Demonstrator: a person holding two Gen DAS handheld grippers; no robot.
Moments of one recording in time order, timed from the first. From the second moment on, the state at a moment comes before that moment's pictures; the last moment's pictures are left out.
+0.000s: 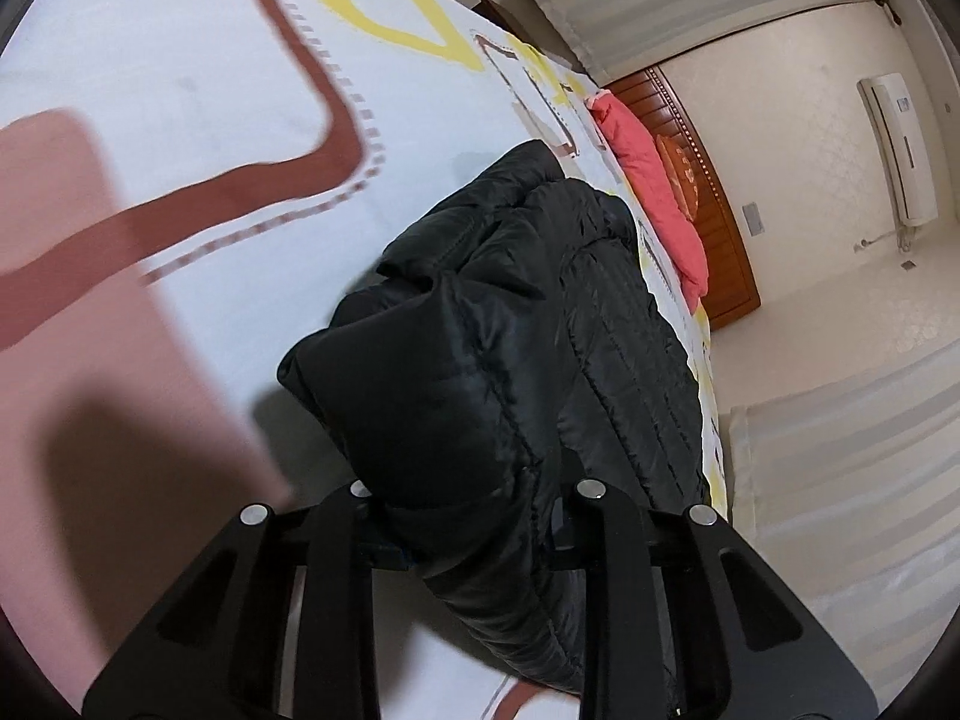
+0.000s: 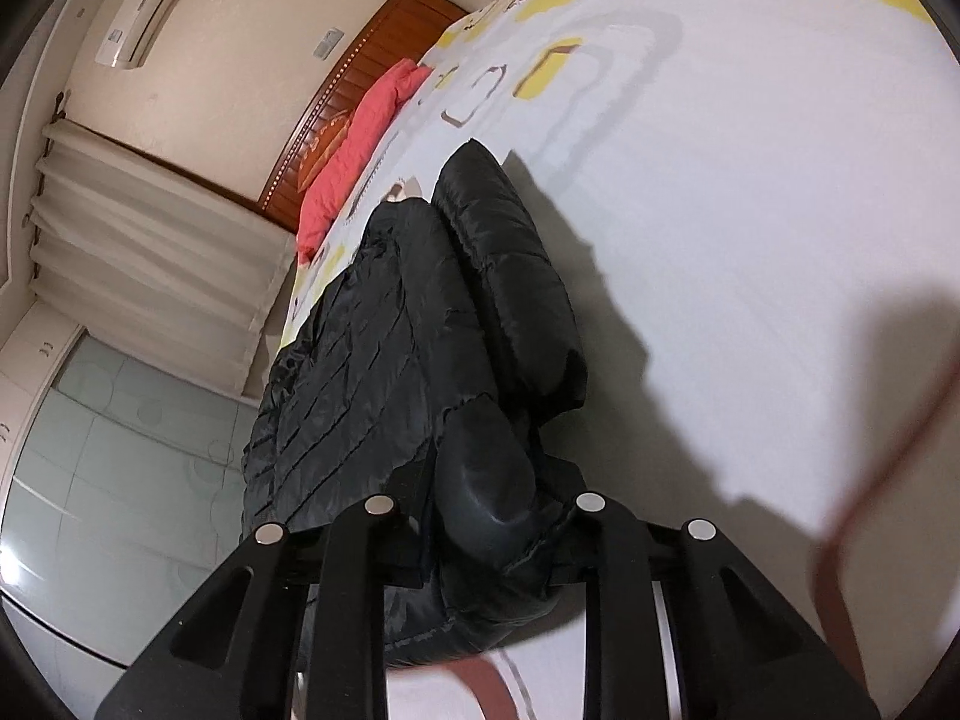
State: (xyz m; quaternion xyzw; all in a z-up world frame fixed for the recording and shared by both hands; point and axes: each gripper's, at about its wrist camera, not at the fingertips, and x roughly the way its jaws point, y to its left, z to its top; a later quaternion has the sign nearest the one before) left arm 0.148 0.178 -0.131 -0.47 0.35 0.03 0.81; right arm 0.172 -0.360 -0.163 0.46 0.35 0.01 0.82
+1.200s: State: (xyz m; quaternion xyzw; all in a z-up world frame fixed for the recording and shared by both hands) left arm 0.102 0.121 -0.043 -0.09 0.35 0.12 0.92; right arm 0.115 -0.286 -0.086 0.17 0.37 -0.06 0.91
